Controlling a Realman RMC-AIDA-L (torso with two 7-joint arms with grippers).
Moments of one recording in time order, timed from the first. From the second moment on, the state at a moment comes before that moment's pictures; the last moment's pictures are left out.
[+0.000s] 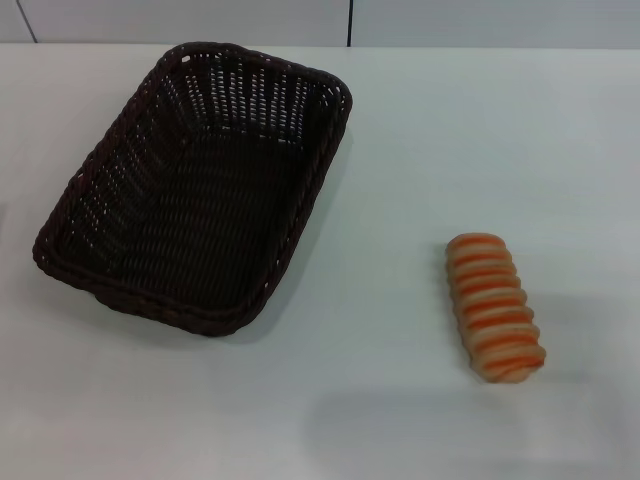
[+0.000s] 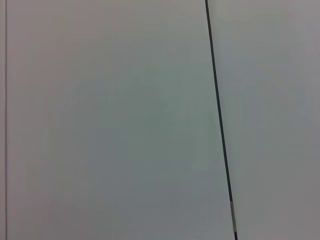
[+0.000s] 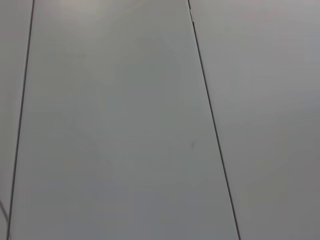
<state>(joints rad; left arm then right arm) -0.20 -2.07 -1.37 -0.21 2.60 1.35 -0.02 0.13 2.09 0.31 0.38 -1.74 -1.84 -0.03</state>
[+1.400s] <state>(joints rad) -0.07 -1.84 -1.35 -1.48 2.88 -0.04 -0.07 0.12 2.09 0.29 0.38 -1.74 -1.77 -0.03</state>
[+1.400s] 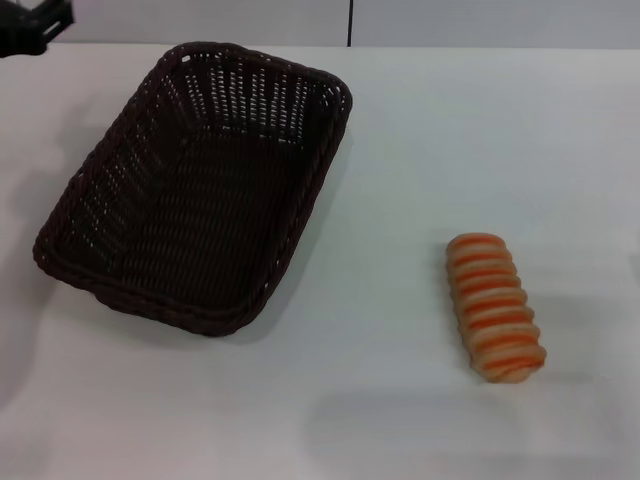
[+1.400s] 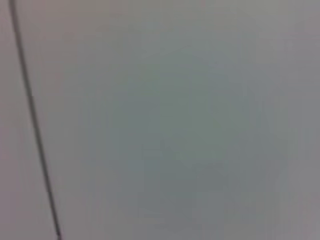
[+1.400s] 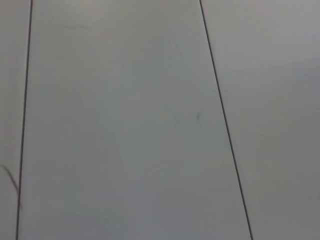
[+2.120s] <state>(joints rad) -0.25 -2.06 -1.64 -1.68 2.75 -0.92 0.47 0.14 2.08 0.29 0.36 -1.74 -1.75 -0.02</state>
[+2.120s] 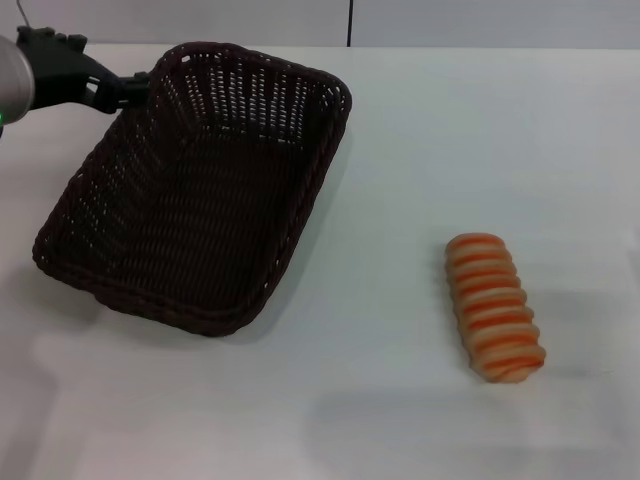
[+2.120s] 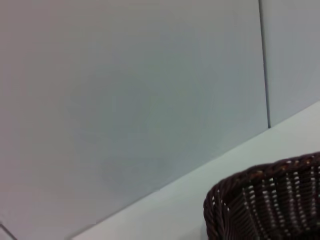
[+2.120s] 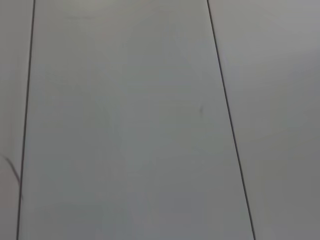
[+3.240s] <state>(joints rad) -0.36 -2.06 -1.66 -1.47 2.82 -1.05 0.45 0.12 2.08 0.29 0.36 -1.74 -1.76 -0.02</state>
